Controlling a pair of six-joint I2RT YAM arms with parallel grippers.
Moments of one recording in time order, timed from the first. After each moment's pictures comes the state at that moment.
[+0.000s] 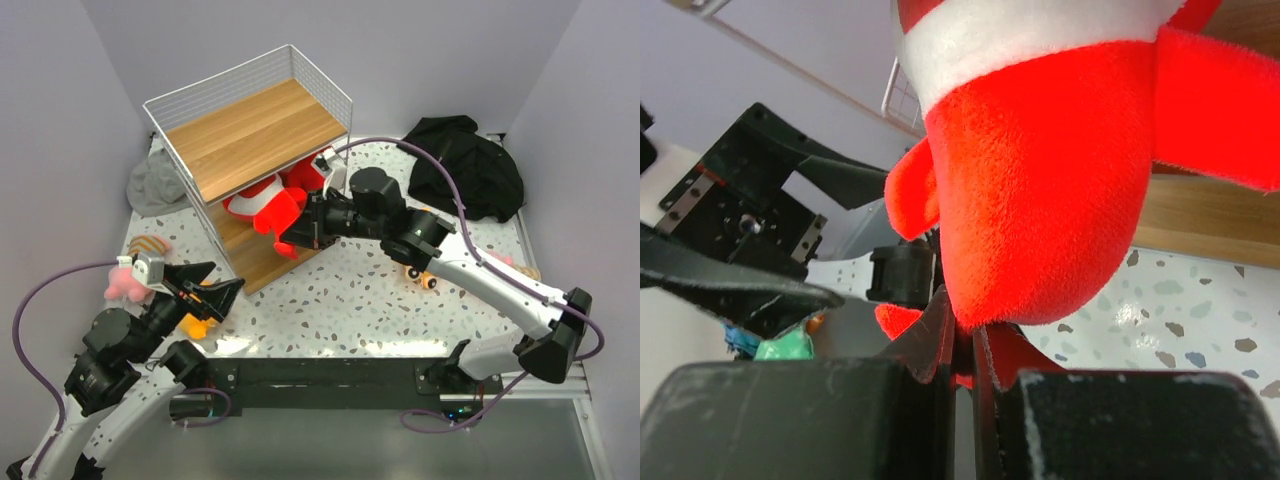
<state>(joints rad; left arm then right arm) -0.70 0.08 0.67 -0.54 -0.11 -0.44 0.91 1.36 1.38 -0.33 -0.30 0.65</state>
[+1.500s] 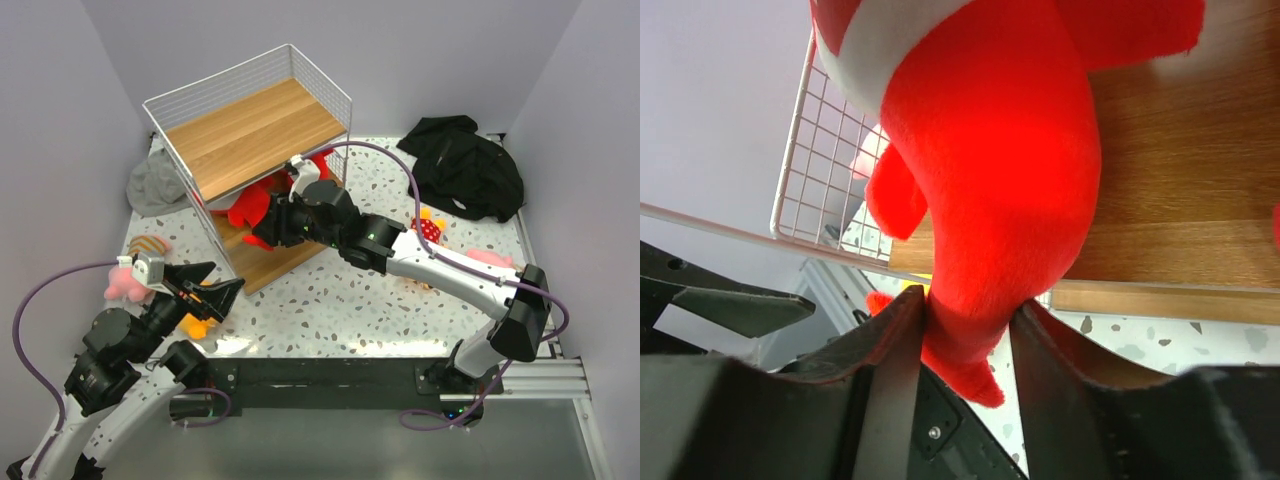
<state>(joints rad) -0.70 0.08 0.67 -0.54 -0.11 -0.44 1.03 1.56 1.45 -0.23 0.06 0.65</state>
